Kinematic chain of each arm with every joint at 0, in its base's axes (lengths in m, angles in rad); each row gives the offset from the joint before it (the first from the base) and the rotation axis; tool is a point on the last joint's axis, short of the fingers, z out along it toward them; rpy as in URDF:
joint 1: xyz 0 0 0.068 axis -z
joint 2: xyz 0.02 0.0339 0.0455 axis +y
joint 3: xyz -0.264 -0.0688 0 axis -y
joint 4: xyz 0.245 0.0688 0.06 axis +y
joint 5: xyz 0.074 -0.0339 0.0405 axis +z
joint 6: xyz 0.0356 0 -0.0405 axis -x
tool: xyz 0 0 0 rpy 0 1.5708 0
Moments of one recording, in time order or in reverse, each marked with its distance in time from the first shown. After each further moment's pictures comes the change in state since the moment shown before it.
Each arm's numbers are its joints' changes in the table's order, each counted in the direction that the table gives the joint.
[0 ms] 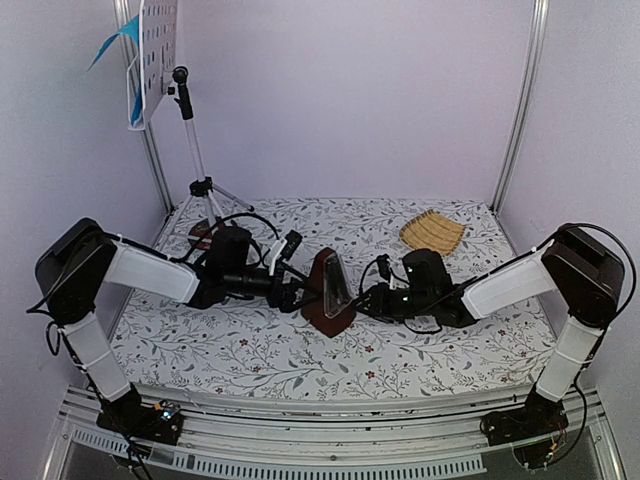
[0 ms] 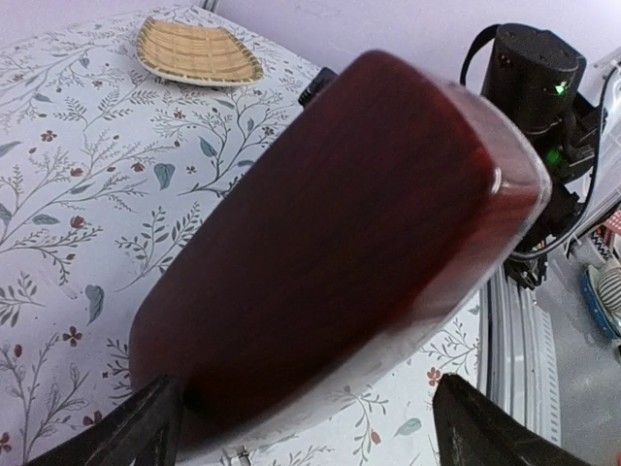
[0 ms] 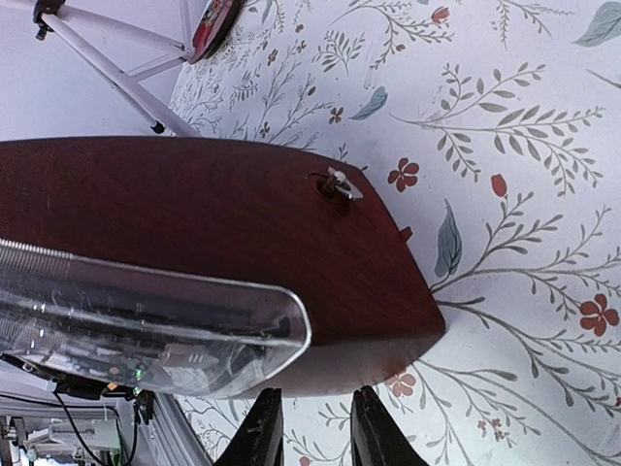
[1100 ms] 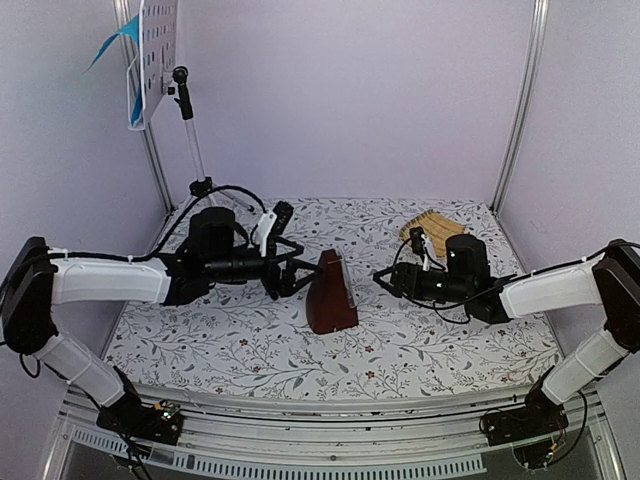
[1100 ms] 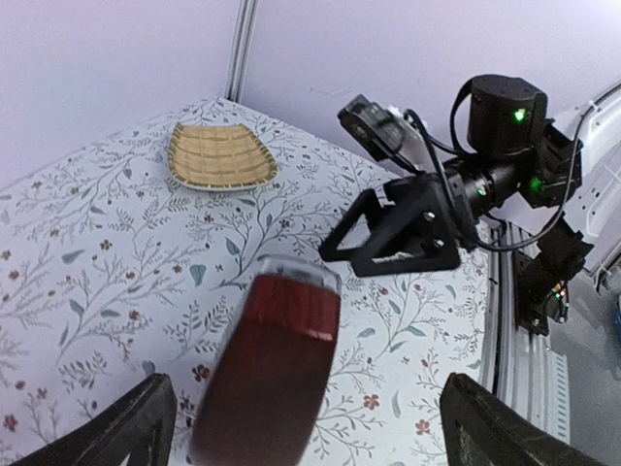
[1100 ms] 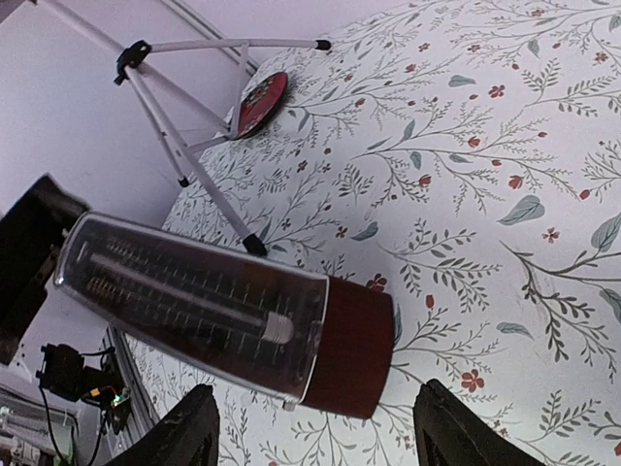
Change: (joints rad) left arm 0.095 -0.291 -0.027 0.101 0.245 -0.031; right arm 0.136 -0.236 -0.107 -0.039 -0.014 0.215
